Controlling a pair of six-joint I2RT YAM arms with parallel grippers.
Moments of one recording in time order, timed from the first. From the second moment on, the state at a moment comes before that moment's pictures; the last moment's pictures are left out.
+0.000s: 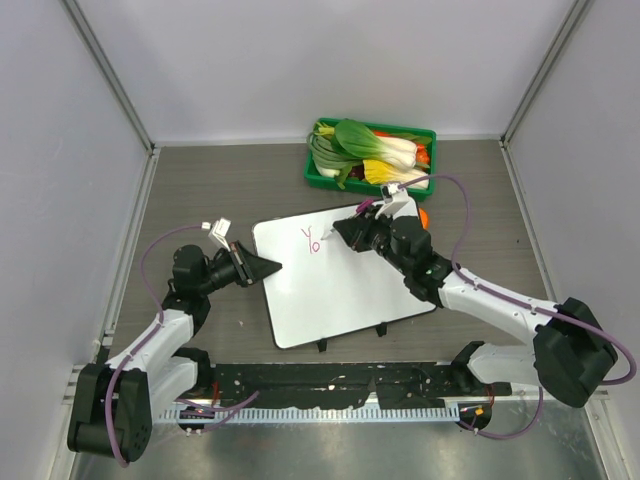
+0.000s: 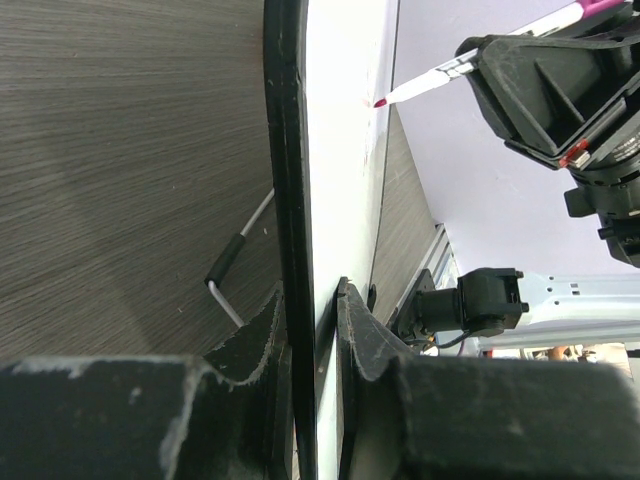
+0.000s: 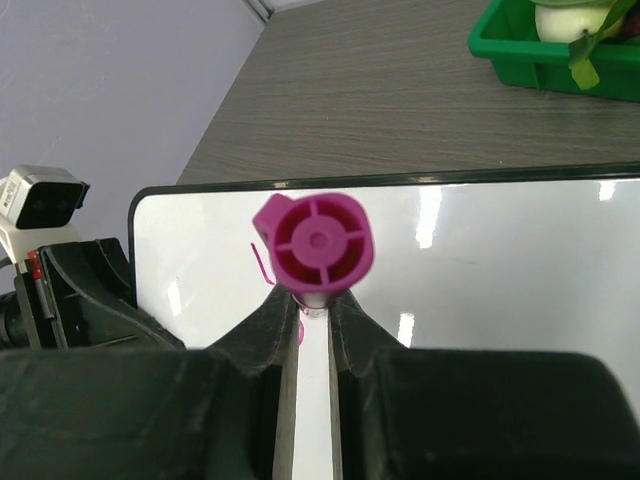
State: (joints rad) left arm -0.14 0.97 0.26 0.45 0.78 -0.80; right arm 0.72 1.22 0.68 0.41 0.06 0.60
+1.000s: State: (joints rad) left arm -0.14 0.97 0.26 0.45 0.78 -0.80; right arm 0.72 1.19 0.60 0.44 0.03 0.64
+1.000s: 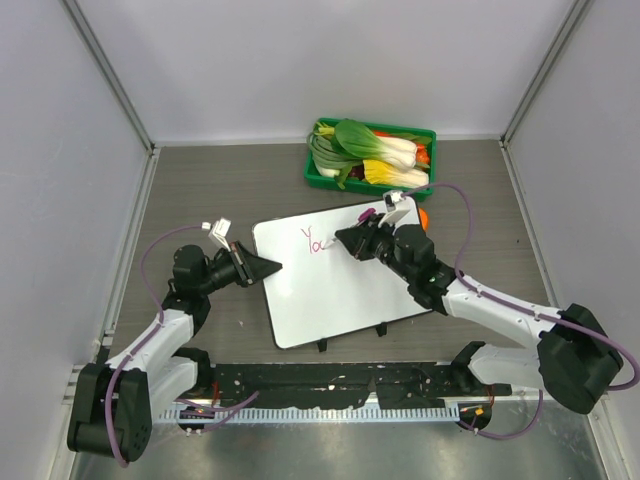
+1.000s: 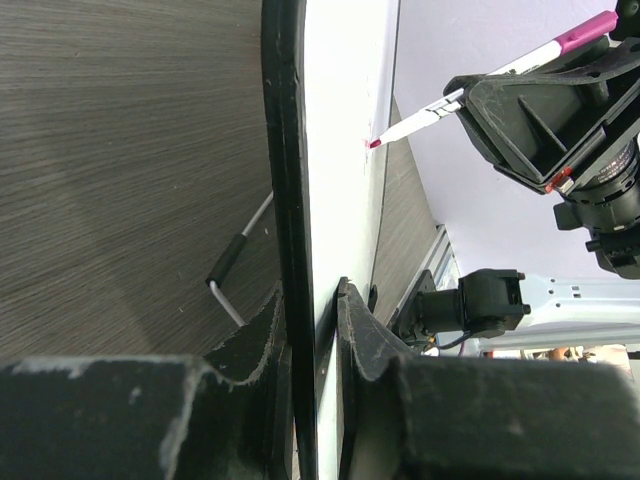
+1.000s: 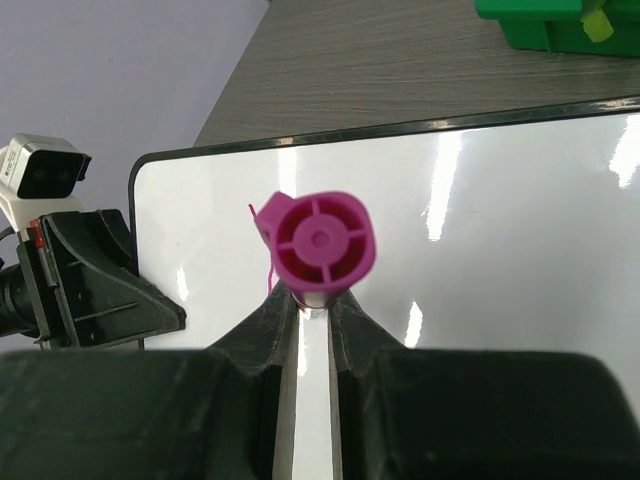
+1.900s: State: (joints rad) left arm -0.14 0.97 0.26 0.45 0.77 -0.80; right arm 0.72 1.21 0.67 0.39 0.11 0.60
